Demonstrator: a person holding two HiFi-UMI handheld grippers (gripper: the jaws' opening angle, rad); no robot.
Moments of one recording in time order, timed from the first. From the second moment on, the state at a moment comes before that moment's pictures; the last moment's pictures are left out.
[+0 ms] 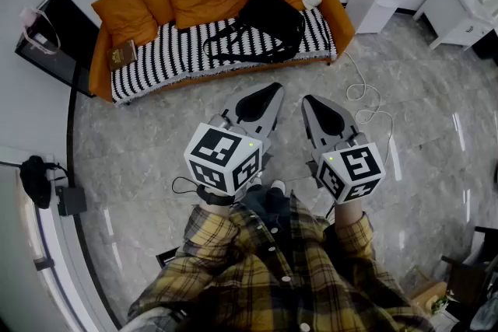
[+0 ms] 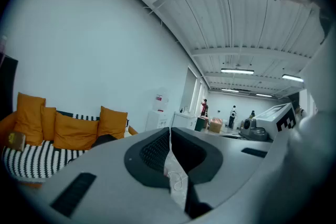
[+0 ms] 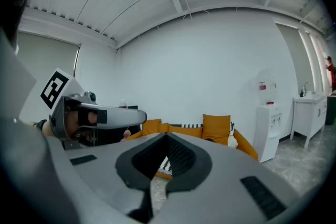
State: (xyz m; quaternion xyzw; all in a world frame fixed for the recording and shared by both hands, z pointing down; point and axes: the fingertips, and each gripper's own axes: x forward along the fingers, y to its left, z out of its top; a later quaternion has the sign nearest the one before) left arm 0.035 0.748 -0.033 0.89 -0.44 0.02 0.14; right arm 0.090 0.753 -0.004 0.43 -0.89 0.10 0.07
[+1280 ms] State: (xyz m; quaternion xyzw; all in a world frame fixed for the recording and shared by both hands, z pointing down) left arm 0.015 0.656 -0.017 0.87 -0.47 0.02 0.14; right arm 0.091 0.673 0.020 0.42 -0.90 0.11 0.06
